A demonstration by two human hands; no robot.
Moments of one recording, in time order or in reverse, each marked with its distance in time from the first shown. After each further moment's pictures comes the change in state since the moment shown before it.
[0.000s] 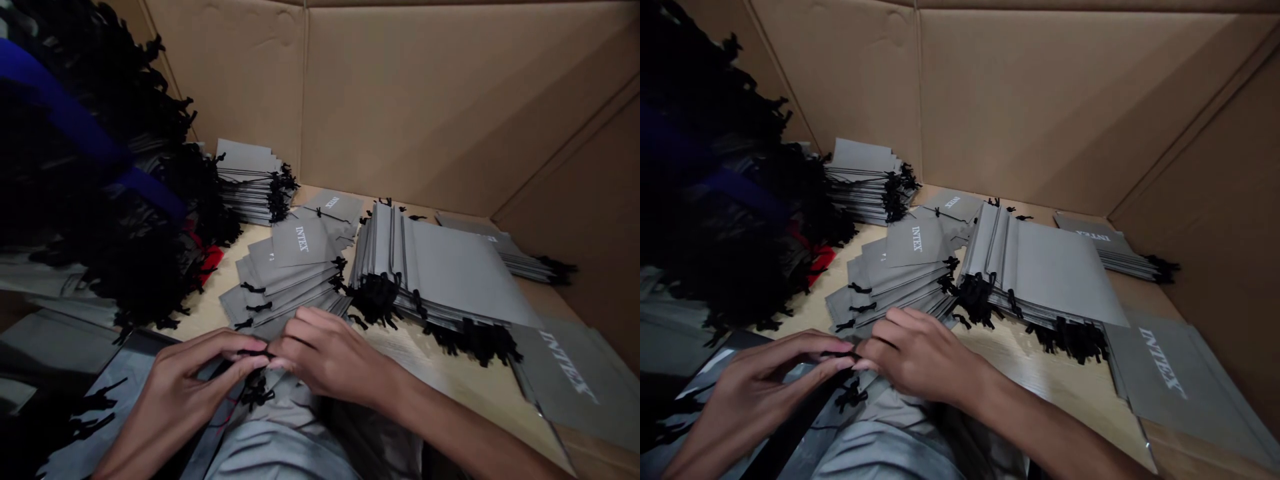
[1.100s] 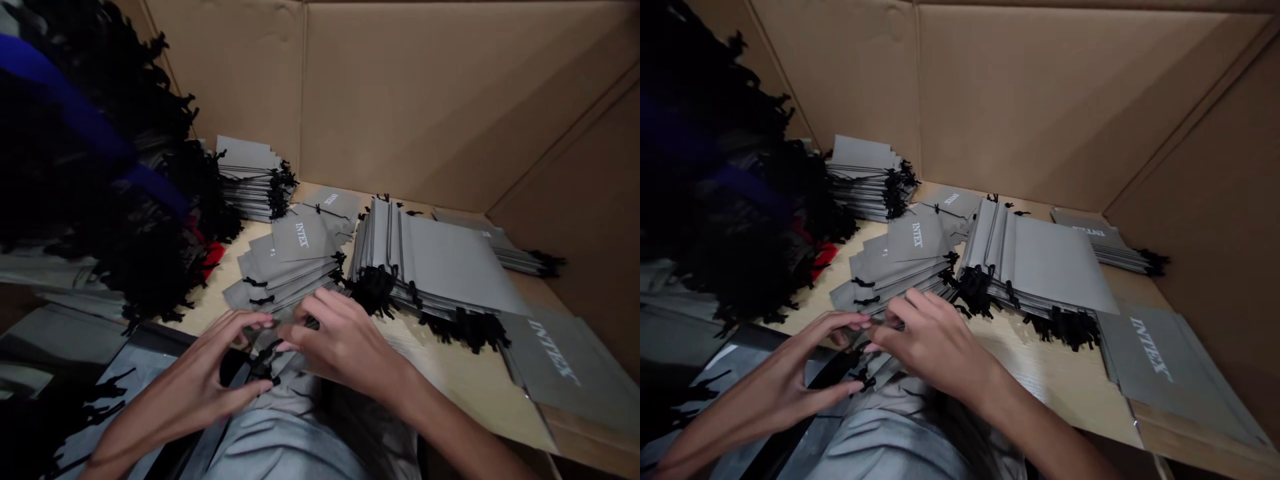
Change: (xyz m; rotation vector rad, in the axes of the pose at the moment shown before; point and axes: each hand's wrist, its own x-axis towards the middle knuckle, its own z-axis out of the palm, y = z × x) left_hand -0.006 -0.015 -0.013 0.266 -0.332 0.046; right_hand 0.000 -0.014 -0.026 -0.153 -0.008 0.129
